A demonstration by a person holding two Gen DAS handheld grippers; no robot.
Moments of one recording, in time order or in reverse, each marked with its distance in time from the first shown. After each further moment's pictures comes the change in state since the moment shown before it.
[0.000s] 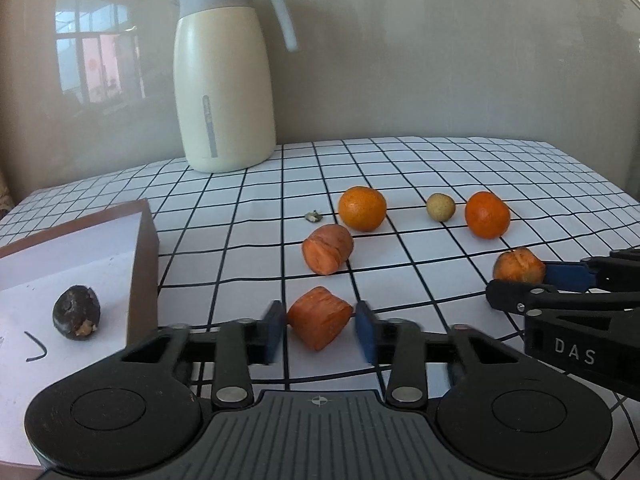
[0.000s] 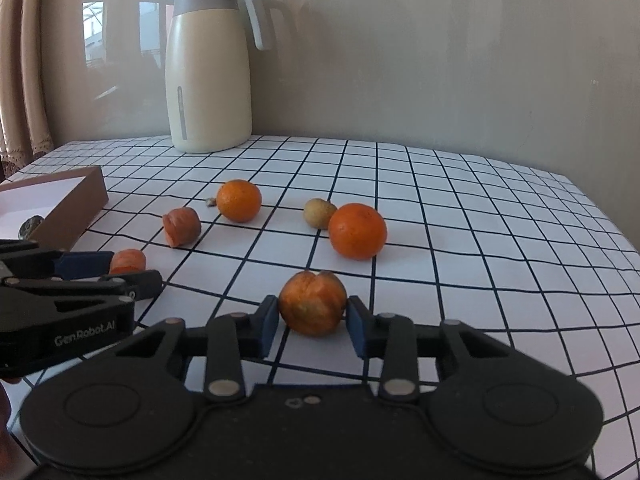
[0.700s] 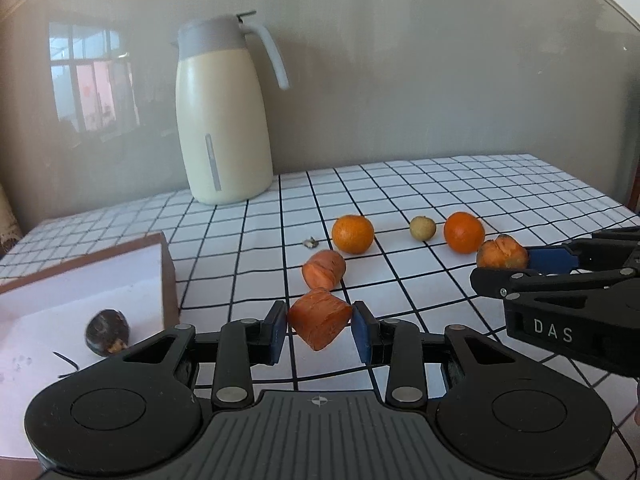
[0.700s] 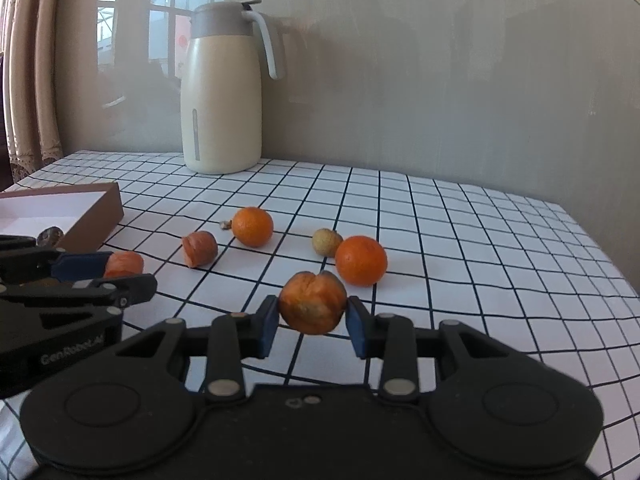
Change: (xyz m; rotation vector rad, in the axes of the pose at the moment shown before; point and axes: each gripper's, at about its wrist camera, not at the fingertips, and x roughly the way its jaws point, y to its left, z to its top) left arm -0.042 0.003 0.003 0.044 -0.072 -0.009; right arm -0.027 0.011 0.009 -0.048 -0.063 -0.018
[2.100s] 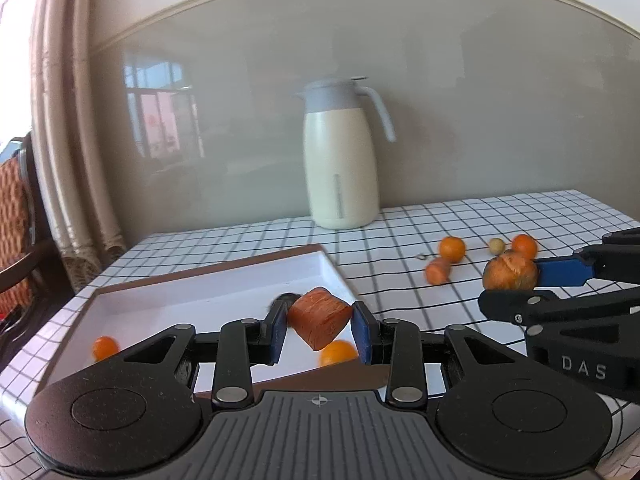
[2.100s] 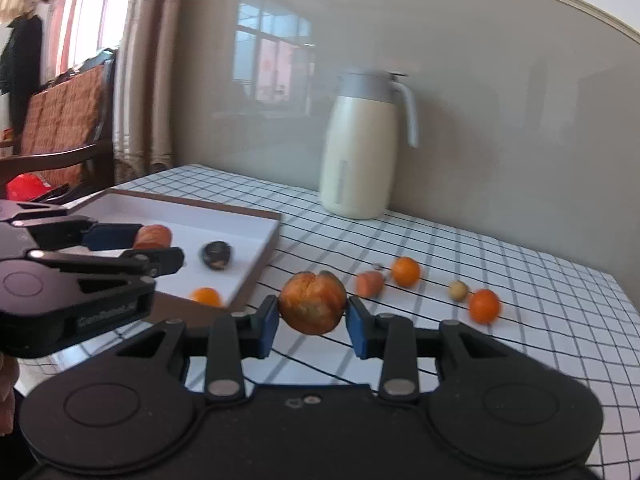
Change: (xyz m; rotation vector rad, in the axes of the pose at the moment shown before) left arm -0.118 0.091 -0.033 -0.041 -0.114 0.196; right arm -0.089 0.114 0.003 -0.167 -0.114 0.210
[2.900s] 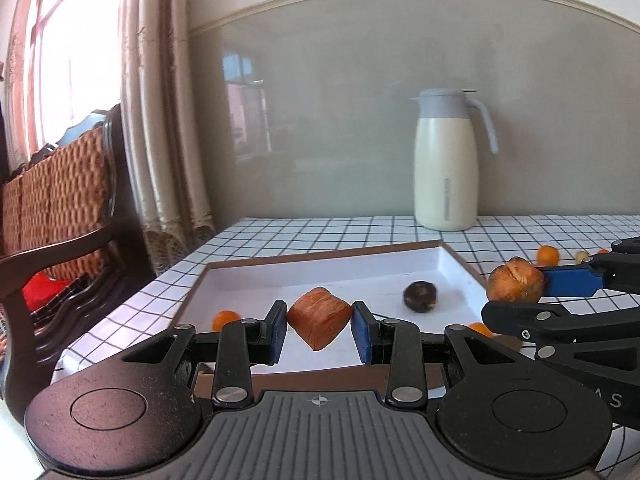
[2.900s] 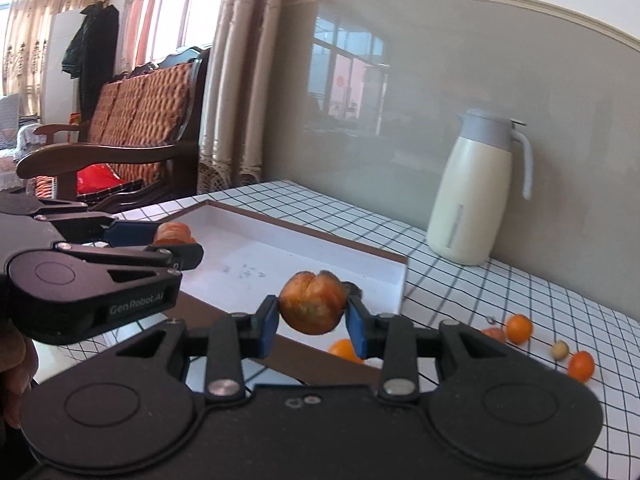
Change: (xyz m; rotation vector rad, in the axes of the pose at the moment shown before) left arm -0.024 0.092 -0.023 -0.102 -0.003 0.183; right arm 0.017 0.088 0.026 -0.114 -0.047 0.169
